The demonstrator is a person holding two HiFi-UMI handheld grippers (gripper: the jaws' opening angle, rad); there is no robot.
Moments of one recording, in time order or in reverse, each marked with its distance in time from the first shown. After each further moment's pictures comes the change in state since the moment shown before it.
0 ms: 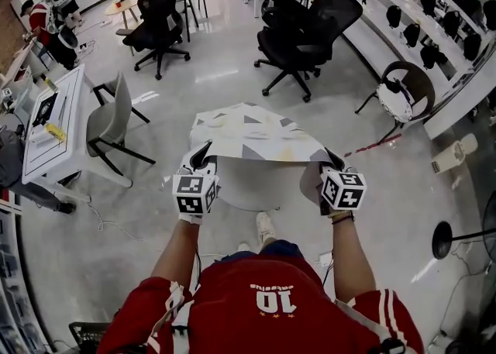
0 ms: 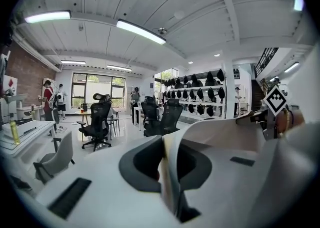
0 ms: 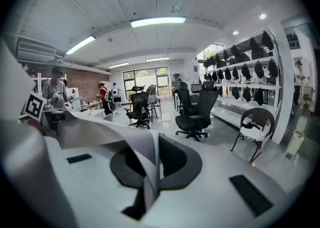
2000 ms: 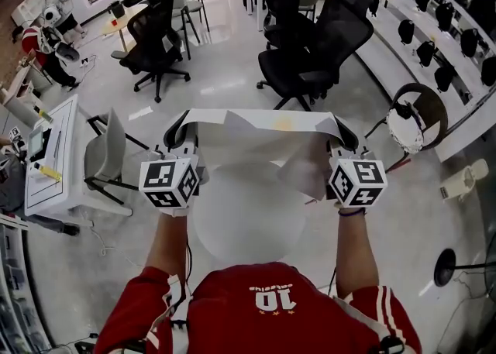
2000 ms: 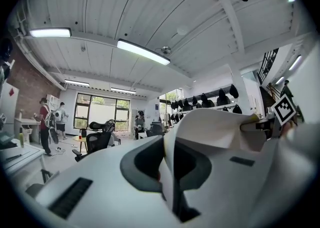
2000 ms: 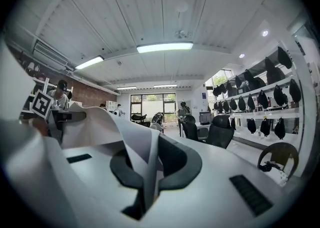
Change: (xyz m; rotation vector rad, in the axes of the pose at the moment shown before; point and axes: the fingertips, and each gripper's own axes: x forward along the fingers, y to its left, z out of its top) left arm 0.190 0.057 0.241 0.038 -0.270 0.082; right arm 0.143 -0.081 0.268 -0.090 -0.329 0.084
